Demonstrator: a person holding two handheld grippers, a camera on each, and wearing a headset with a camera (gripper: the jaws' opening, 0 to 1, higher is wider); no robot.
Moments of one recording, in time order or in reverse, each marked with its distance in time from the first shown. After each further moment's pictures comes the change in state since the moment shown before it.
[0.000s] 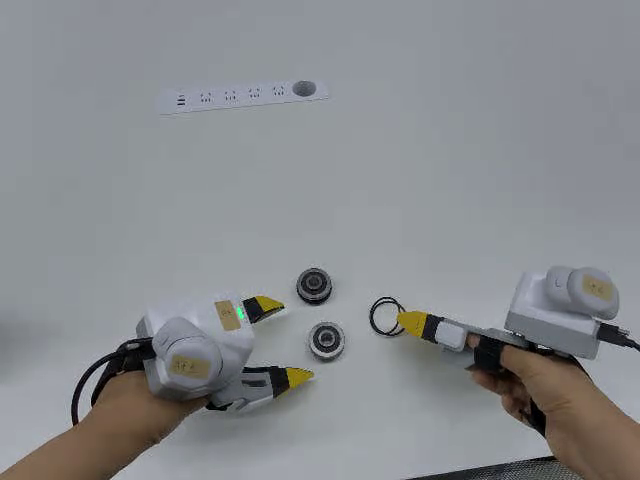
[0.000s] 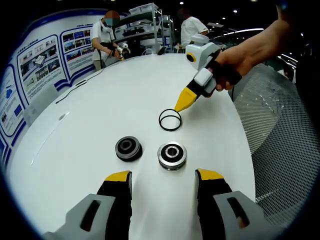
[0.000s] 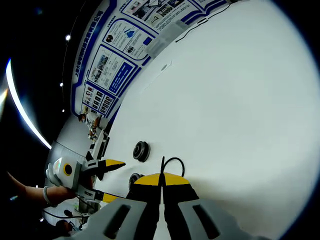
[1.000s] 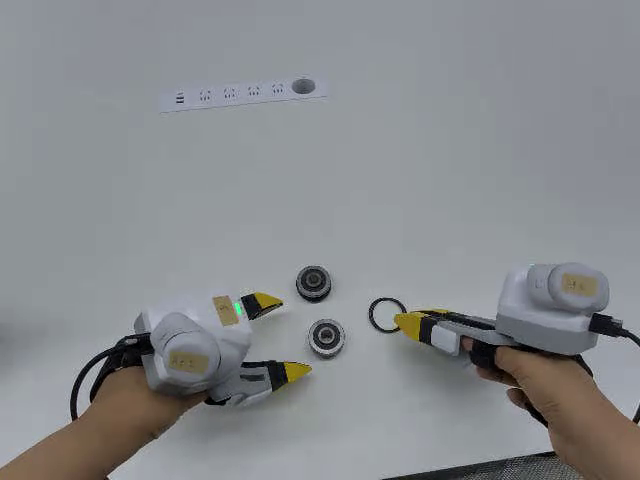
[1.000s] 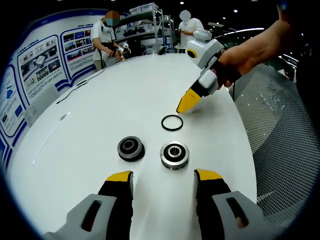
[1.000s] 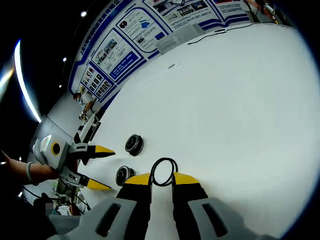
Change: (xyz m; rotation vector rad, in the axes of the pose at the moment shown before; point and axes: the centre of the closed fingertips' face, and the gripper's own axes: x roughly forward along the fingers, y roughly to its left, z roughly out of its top) left arm -0.001 0.005 0.000 0.005 0.002 0.013; right arm -0.001 -0.004 0.002 -0.211 0.024 -0.074
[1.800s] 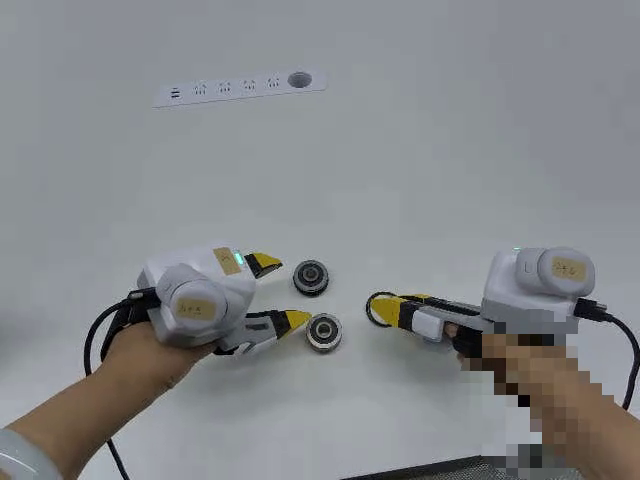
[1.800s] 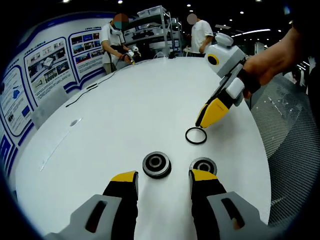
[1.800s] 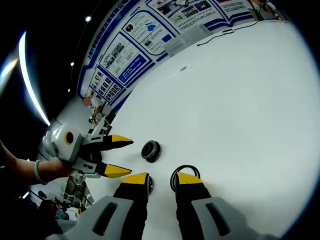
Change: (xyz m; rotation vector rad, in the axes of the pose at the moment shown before) left arm 0.010 0.041 0.026 -0.005 -0.032 0.076; right arm 0.009 0.028 0.008 0.016 -0.019 0.093
